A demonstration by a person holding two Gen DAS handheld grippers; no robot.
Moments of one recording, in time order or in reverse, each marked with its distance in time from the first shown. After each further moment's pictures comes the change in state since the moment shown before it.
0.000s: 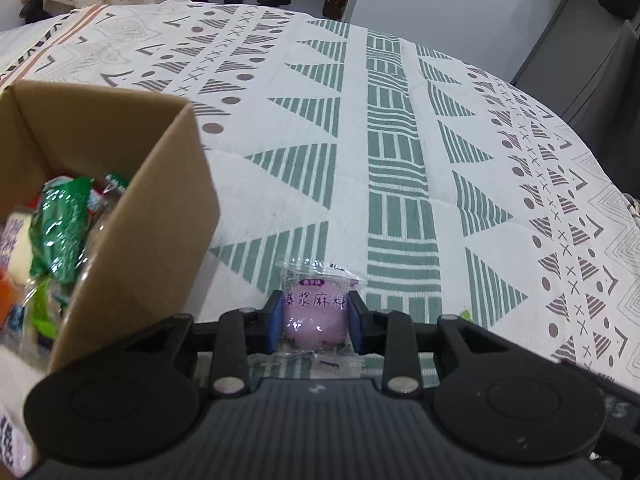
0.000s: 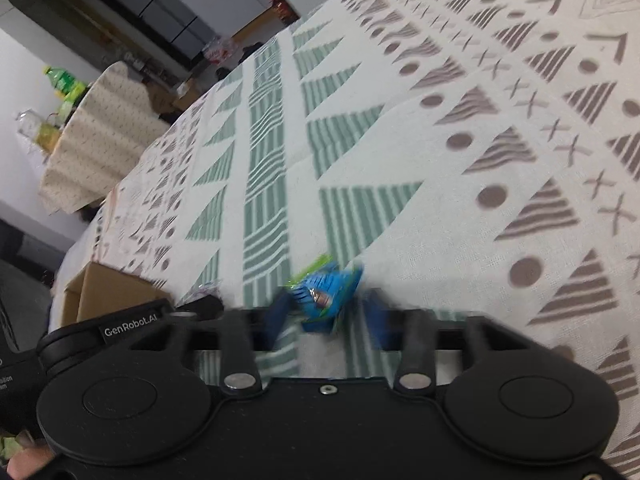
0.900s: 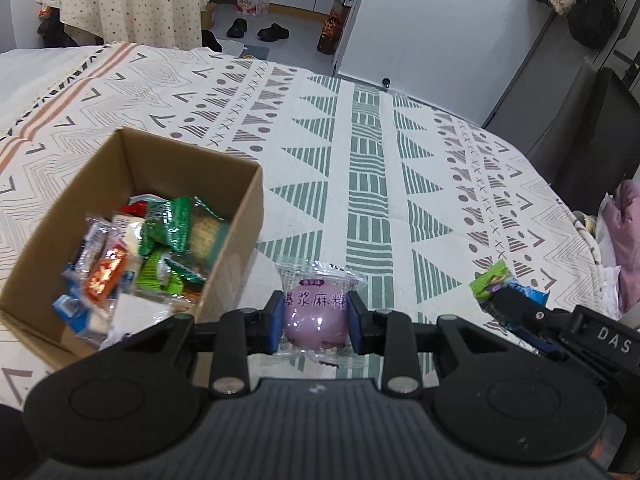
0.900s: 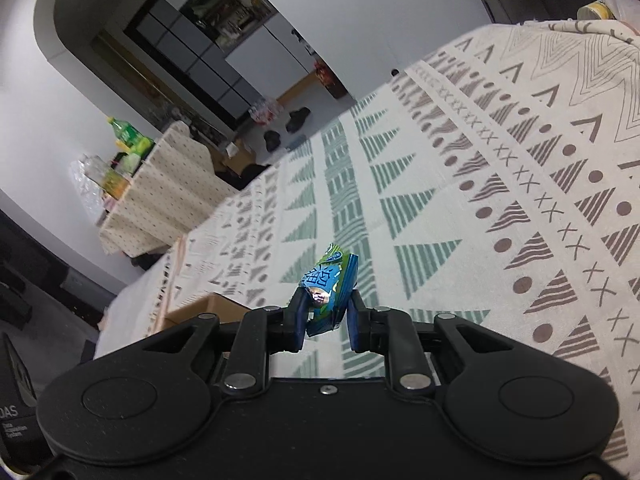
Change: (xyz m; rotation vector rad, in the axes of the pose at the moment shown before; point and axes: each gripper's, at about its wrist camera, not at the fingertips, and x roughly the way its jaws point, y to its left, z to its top) left arm -0.132 0.011 -0.022 -0.014 -0.096 -0.038; right arm -0.109 0.043 -0.014 -0.019 -0.224 0.113
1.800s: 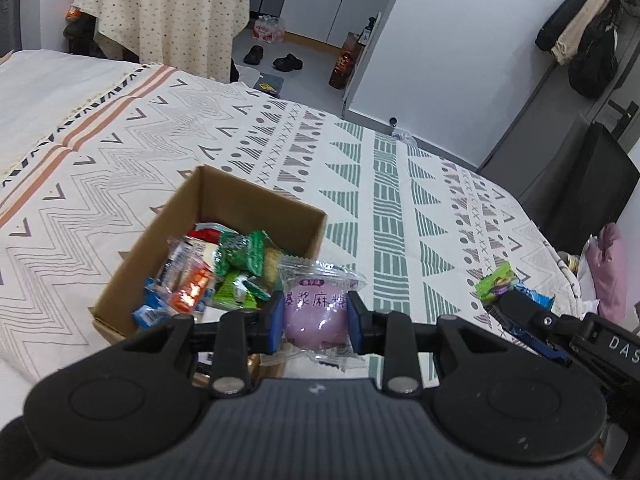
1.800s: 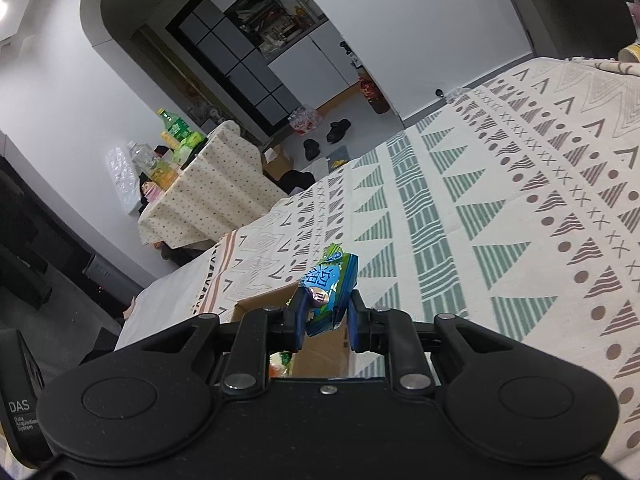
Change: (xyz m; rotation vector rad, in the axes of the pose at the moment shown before) left arm -0.075 0.065 0.007 -0.068 -0.088 -0.029; right arm -0.027 0.088 -0.028 -0.091 -0.039 0.060
